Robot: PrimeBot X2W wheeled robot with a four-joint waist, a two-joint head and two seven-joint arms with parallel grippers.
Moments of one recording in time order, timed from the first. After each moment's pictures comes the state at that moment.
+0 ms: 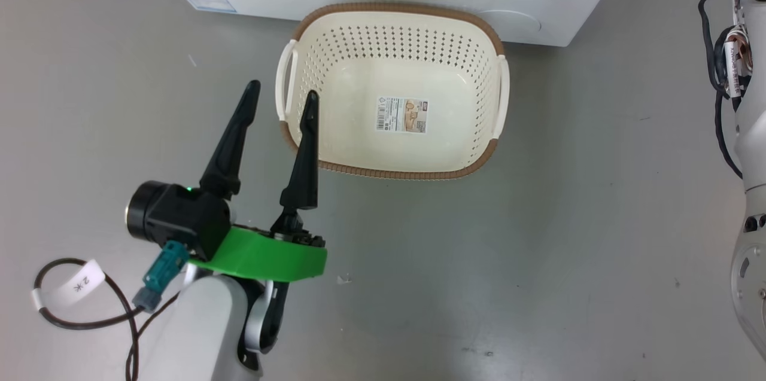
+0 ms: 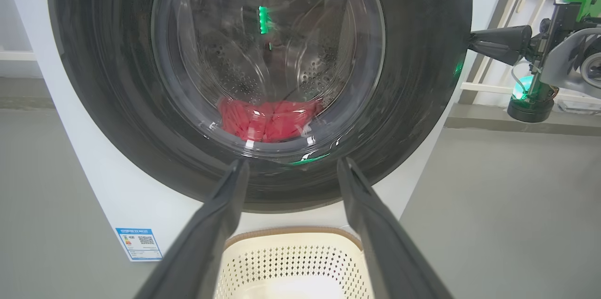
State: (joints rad) left arm -0.48 0.03 -0.27 0.13 -0.26 0.05 -0.25; right arm -1.27 -0.09 -0.18 0.90 1.18 0.13 0.34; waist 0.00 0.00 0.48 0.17
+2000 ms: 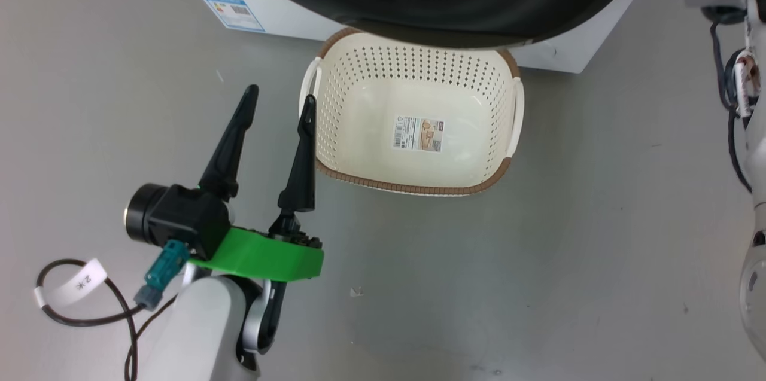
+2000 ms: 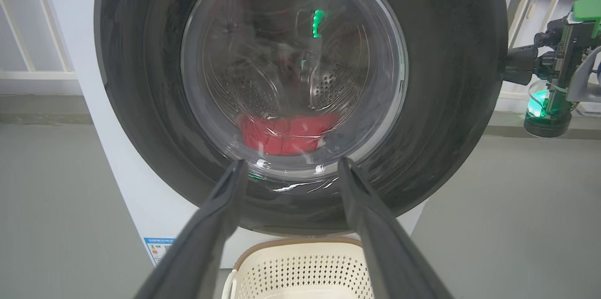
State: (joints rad) left arm -0.47 0.03 -0.26 0.16 -0.26 0.04 -0.25; right arm -1.23 -0.12 -0.18 0.90 1.14 0.12 0.59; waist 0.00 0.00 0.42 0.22
